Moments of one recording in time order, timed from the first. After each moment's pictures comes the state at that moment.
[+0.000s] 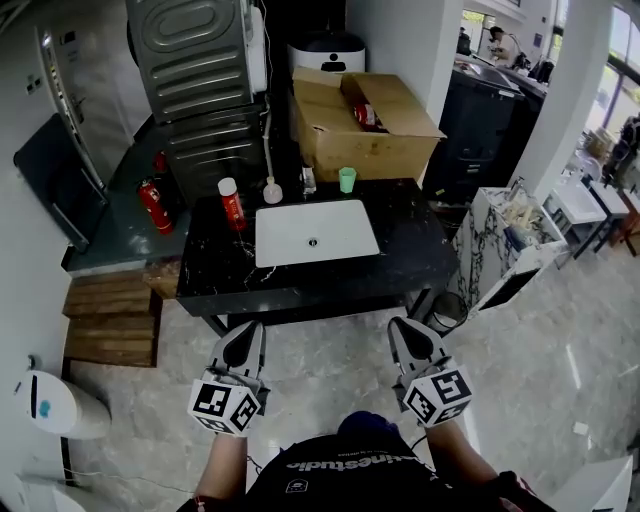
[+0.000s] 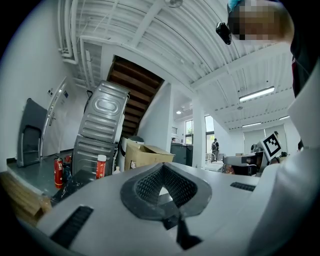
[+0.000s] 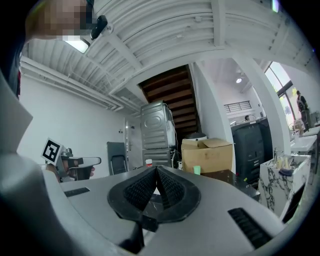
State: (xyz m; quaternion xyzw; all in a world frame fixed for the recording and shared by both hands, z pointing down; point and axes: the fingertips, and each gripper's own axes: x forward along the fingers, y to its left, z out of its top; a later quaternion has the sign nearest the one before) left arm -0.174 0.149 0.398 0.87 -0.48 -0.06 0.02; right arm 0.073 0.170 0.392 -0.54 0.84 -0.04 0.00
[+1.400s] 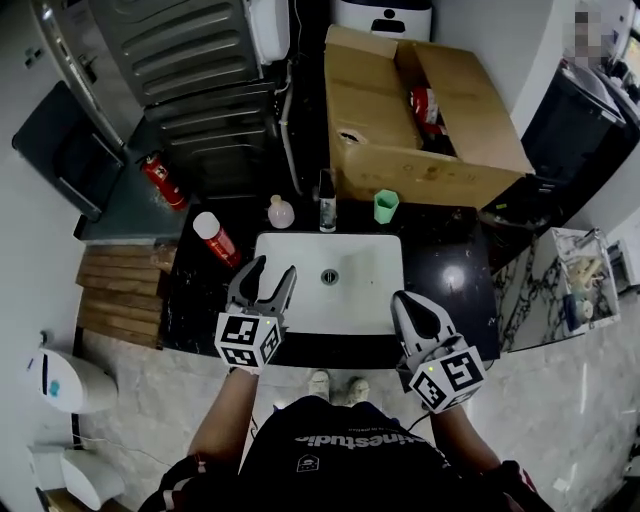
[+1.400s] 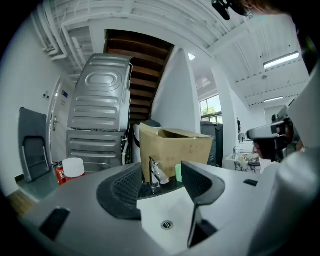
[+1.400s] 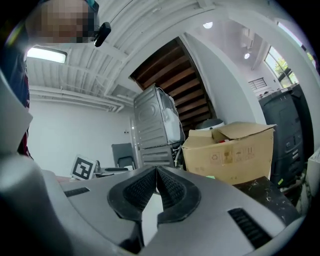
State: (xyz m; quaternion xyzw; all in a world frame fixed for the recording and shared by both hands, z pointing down) left arm -0.100 -0.291 0.462 0.83 -0.56 0.05 0.03; right arm 0.111 -0.227 0.409 -0.44 0.89 -0.08 0.01
